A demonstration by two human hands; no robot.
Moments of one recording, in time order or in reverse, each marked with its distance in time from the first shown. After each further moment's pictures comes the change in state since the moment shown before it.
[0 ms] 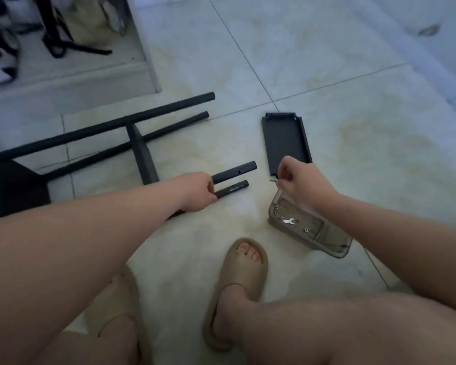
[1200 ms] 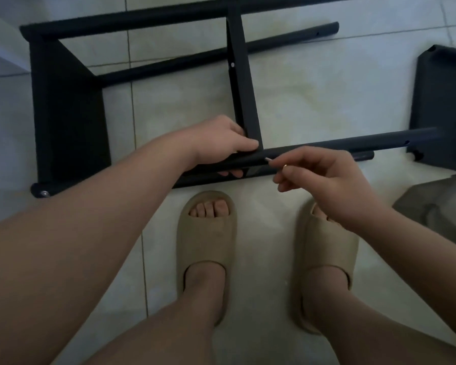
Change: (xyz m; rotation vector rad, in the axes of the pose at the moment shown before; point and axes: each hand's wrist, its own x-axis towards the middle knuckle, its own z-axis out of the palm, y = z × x) left_hand 0.056 -0.210 0.042 -0.906 -0.020 -0.082; right_hand 0.044 -0.140 0.176 0.736 -0.360 -0.145
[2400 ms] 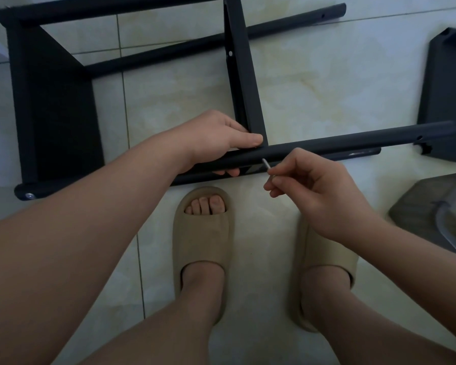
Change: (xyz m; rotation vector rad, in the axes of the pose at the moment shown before) left_hand -0.005 -0.002 0.005 -0.081 0.014 -0.017; right_hand -0.004 0.023 0.014 -0.132 0.010 -0.055
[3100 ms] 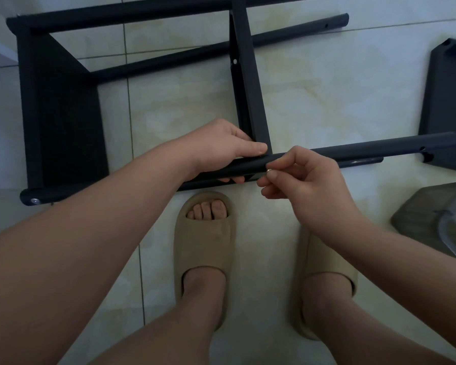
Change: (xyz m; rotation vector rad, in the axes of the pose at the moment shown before) left_hand 0.003 -0.005 0.002 -0.010 -0.016 0.013; right_hand 0.015 -0.013 0.020 0.250 0.146 0.223
